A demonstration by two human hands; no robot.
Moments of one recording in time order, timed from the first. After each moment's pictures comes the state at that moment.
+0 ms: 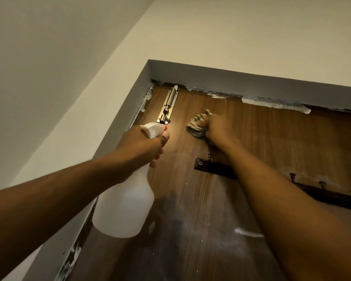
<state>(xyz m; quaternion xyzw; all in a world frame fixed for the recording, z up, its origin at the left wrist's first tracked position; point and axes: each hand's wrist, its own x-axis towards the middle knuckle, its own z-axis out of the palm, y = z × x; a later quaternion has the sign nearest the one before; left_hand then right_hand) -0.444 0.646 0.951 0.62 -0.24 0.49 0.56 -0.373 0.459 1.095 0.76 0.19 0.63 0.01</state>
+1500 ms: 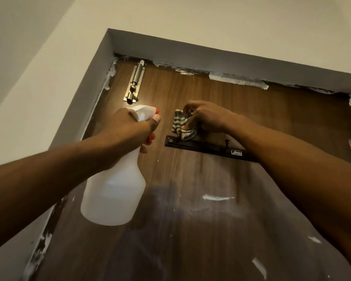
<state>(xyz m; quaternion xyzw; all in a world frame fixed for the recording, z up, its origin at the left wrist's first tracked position) -0.456 0.615 0.947 0.64 -0.31 0.43 0.55 -0.417 0.390 1.086 0.78 0.27 0.47 0.31</state>
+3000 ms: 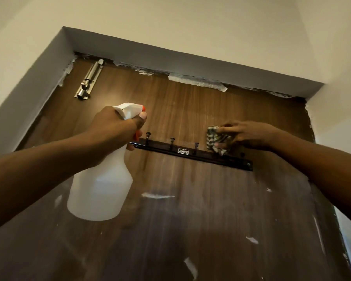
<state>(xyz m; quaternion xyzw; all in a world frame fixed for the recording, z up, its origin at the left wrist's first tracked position) -0.479 0.488 0.960 0.63 -0.27 0.45 0.57 -0.470 0.125 1.087 0.69 0.21 0.42 0.55</state>
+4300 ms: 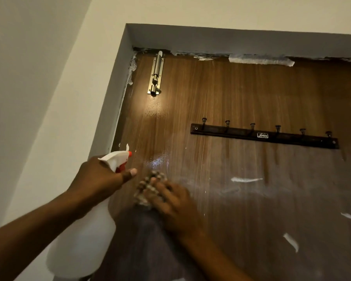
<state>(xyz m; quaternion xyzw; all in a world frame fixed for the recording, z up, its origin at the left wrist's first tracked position) -0.418 0.709 0.840 0.77 -0.12 0.46 0.43 -0.315 0.496 0.786 0.66 0.33 0.66 0.10</state>
